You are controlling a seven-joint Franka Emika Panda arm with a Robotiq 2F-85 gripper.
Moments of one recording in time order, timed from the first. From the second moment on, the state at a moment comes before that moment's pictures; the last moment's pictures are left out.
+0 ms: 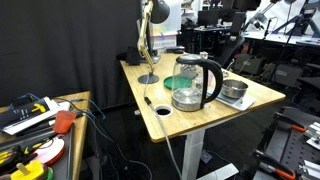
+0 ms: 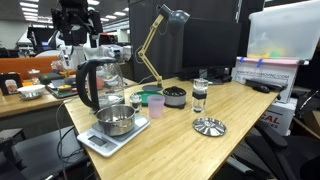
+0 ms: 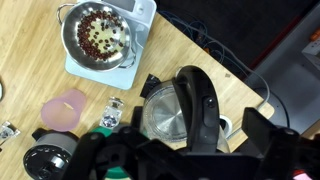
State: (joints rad) arm 0.07 -0.46 -0.09 -2.59 0.03 2.19 -0.33
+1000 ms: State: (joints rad) arm 0.08 -0.40 -0.06 -2.63 0.02 2.30 -0.33
